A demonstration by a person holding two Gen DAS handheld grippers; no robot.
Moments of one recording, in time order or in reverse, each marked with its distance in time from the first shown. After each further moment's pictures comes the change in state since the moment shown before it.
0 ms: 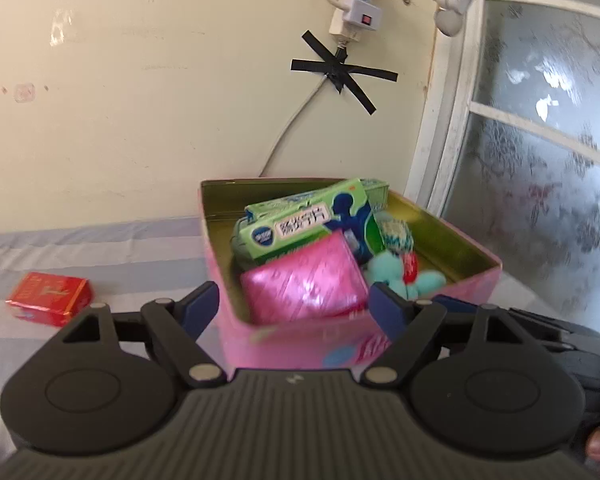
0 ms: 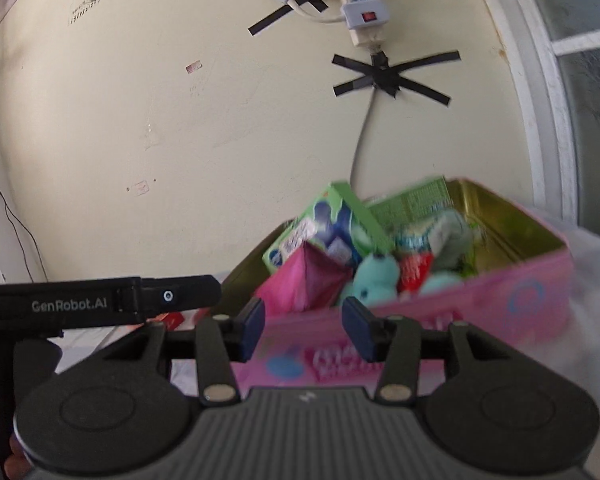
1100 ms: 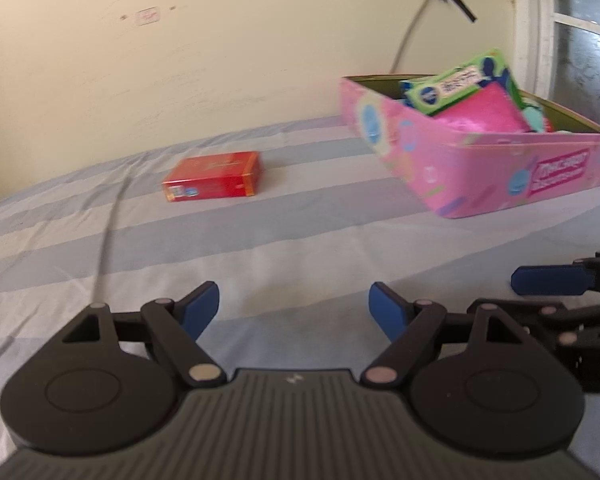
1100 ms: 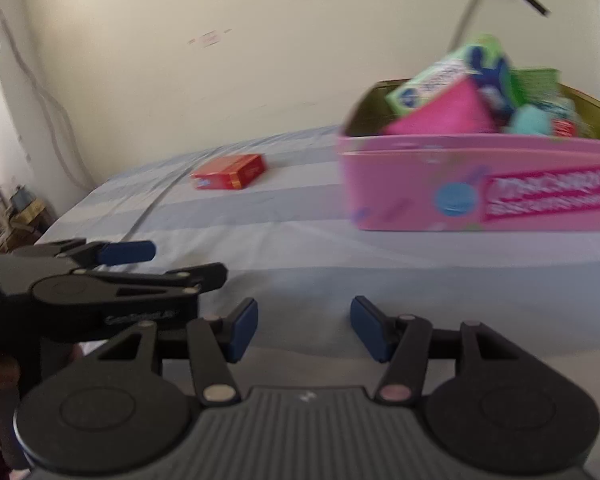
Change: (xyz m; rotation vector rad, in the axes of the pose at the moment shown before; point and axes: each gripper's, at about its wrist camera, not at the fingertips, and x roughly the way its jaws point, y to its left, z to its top) left arm -0.025 0.092 -0.079 0.065 0.173 0.288; right arm 0.033 0.109 -0.062 -0.140 0.343 0.059
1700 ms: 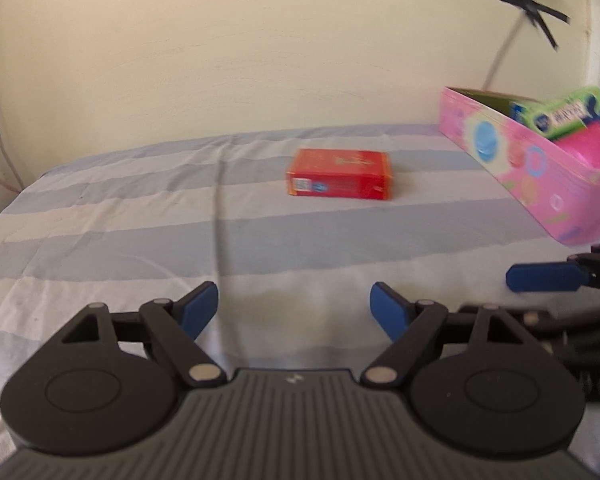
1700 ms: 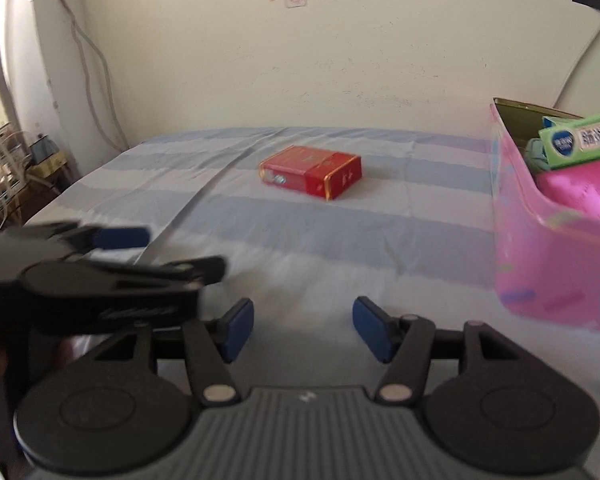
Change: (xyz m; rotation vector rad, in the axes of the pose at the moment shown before) left arm 0.020 0.085 0.000 -0.121 0.005 0.101; right arm 0.074 0.068 0.042 -0.159 0.051 0.048
